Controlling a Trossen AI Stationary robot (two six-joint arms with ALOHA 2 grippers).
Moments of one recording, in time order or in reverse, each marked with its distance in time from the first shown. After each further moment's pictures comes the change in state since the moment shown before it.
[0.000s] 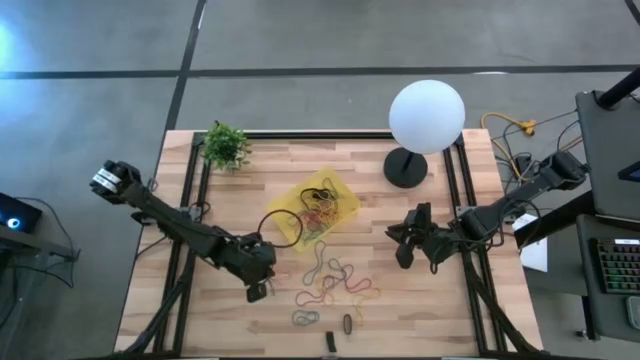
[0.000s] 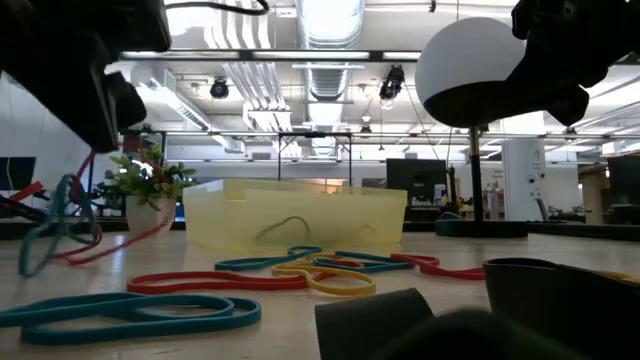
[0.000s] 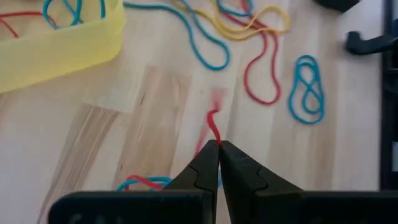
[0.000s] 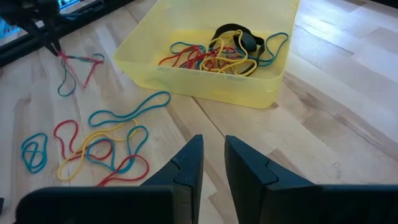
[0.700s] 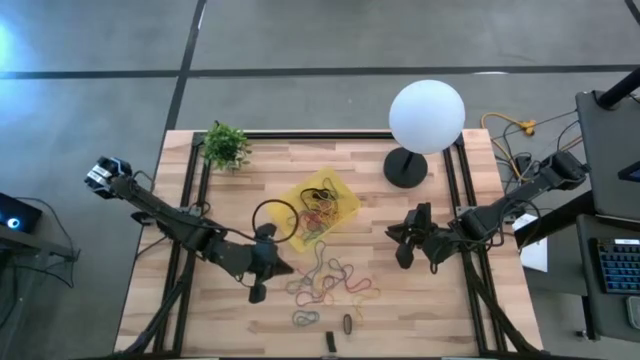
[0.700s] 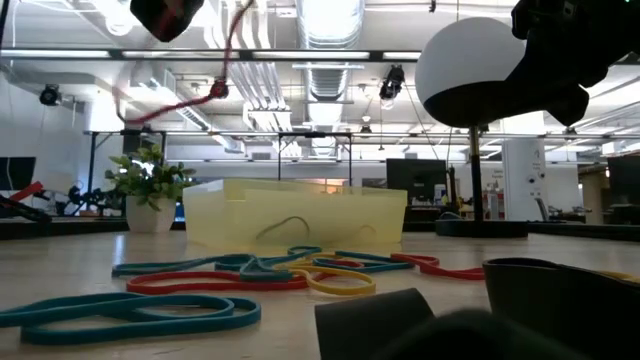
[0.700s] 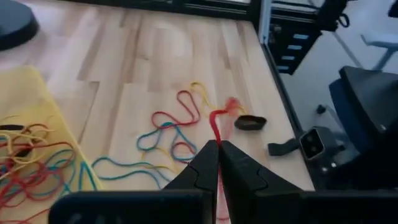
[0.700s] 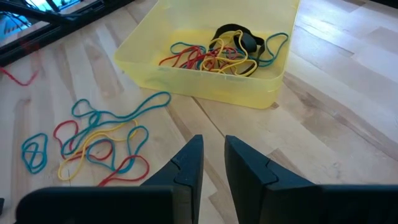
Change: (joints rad) left arm -0.001 -0.090 0.128 0.204 -0.137 0.364; right arm 0.000 0.000 0.000 0.001 0.000 0.000
